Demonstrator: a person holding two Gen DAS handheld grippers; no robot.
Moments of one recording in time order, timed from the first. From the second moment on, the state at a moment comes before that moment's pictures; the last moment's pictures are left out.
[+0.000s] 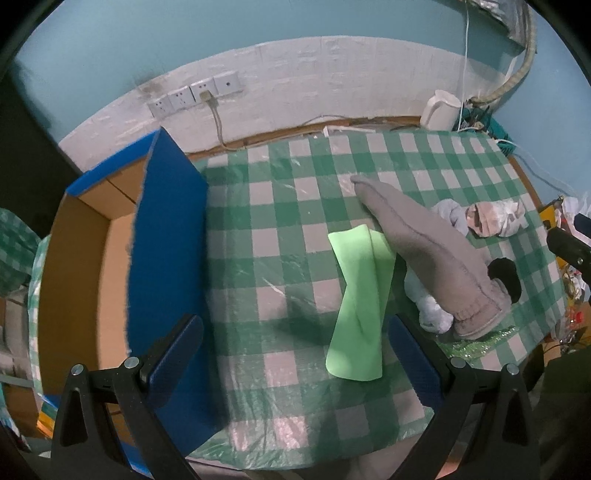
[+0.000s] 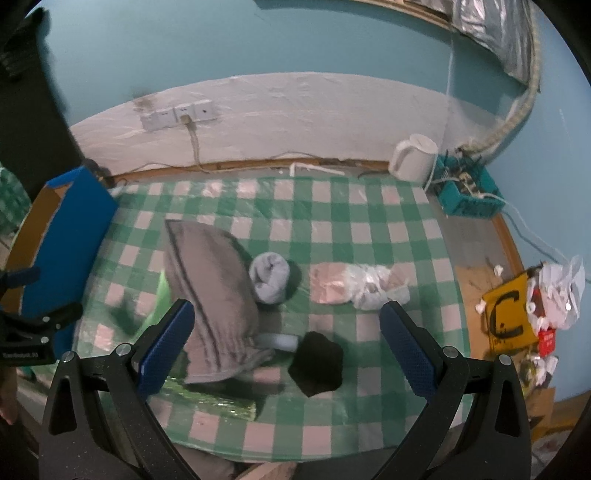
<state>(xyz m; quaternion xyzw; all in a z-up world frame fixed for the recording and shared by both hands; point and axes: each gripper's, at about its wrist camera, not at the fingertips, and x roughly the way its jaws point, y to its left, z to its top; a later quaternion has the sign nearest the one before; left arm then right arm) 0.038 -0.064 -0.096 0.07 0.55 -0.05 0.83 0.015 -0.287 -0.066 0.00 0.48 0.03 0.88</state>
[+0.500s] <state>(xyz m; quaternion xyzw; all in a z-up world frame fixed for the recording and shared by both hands) 0.059 -0.086 -0.146 0.06 0.59 -0.07 0.80 0.022 -0.329 -0.129 0.04 0.55 -0.01 0.83</state>
